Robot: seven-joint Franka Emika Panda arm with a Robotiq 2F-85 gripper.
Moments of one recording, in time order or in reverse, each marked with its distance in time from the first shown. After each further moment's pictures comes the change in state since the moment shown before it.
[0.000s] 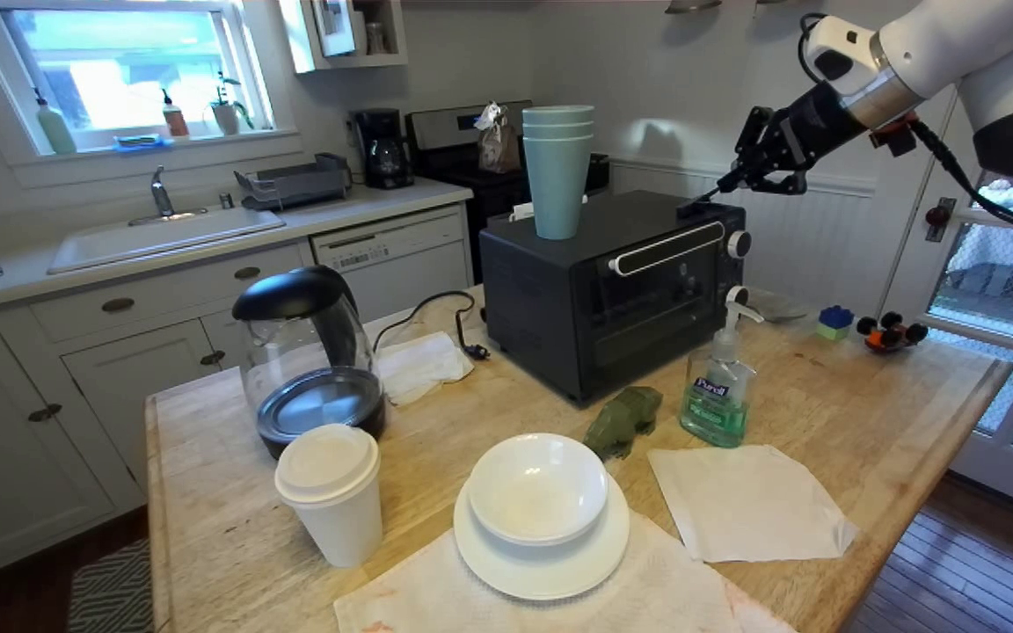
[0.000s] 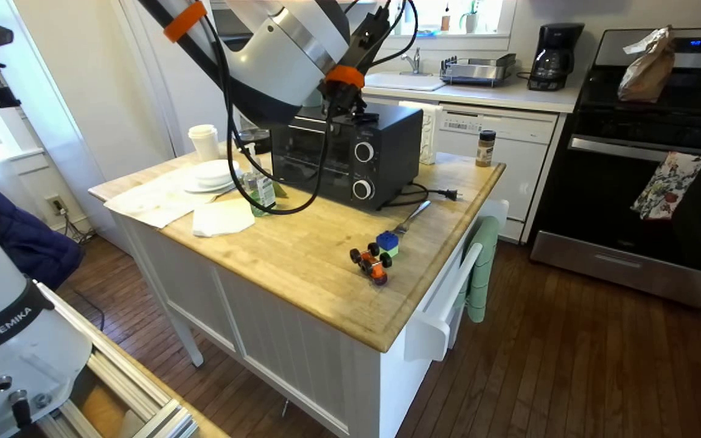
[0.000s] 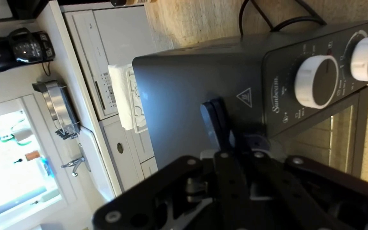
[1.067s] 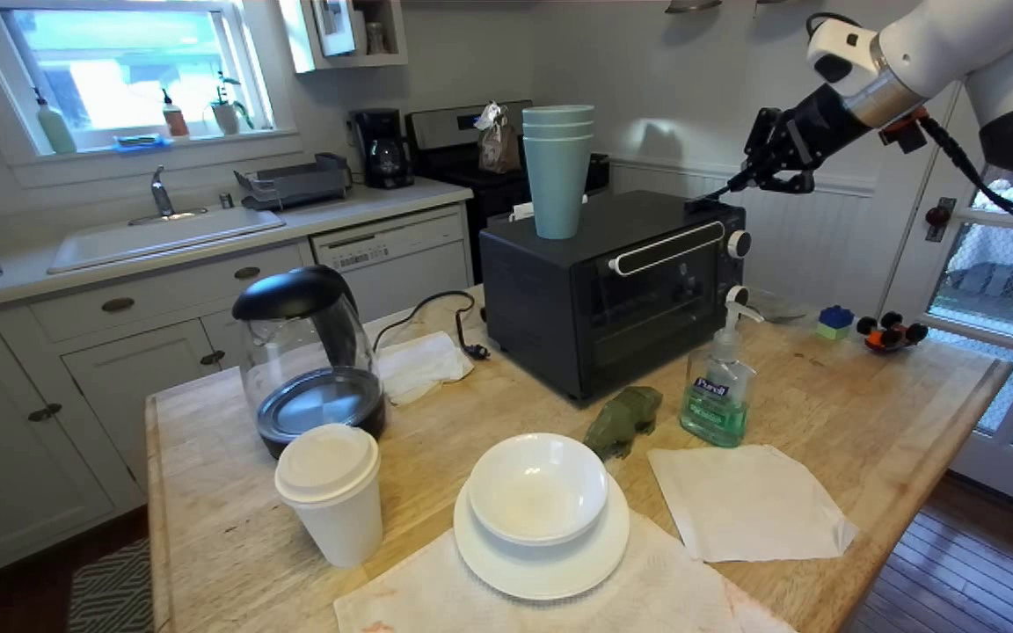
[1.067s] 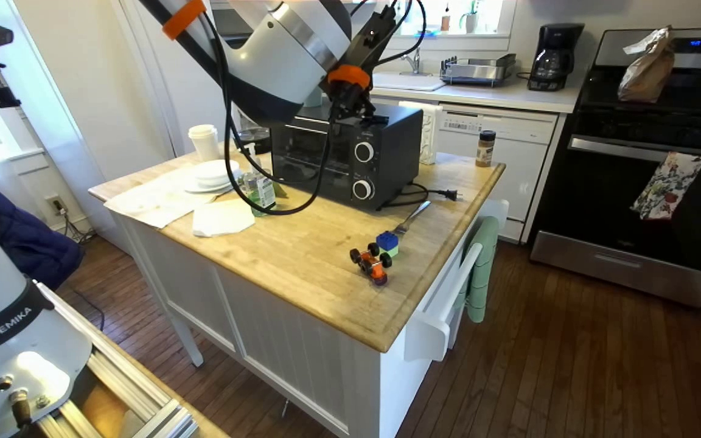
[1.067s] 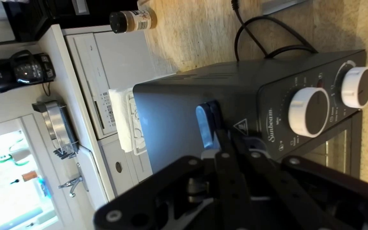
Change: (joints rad) arm 0.048 -0.006 -0.062 0.002 0.003 -0.053 0.007
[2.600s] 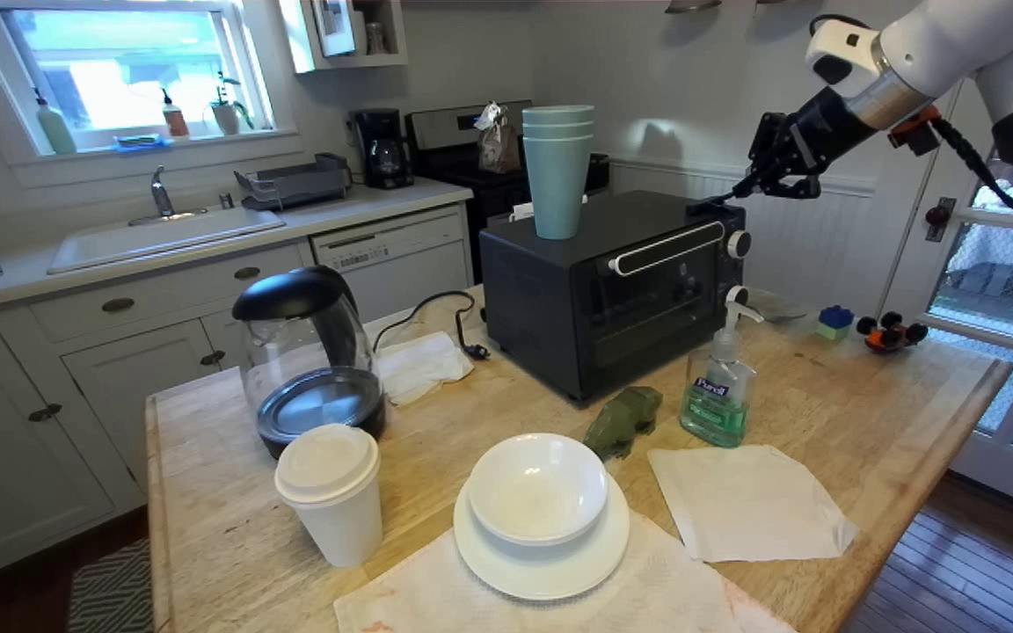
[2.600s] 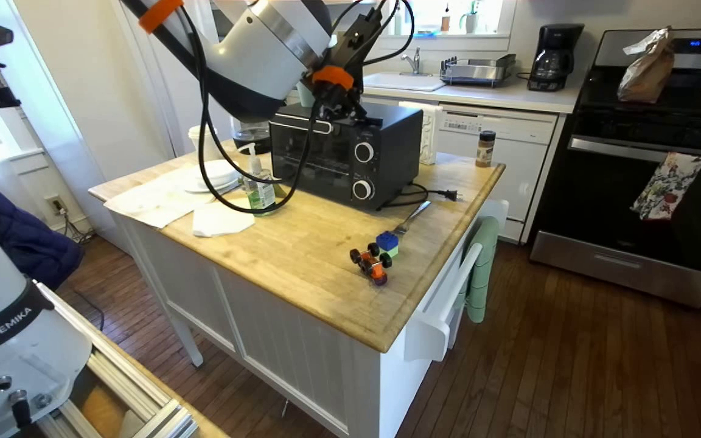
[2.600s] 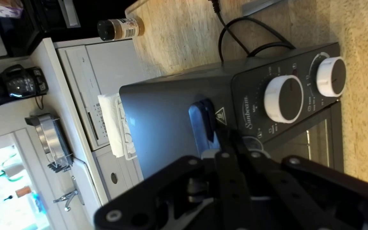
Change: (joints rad) arm 0.038 -0.065 -0.005 -0.073 0.004 -0.080 0.037
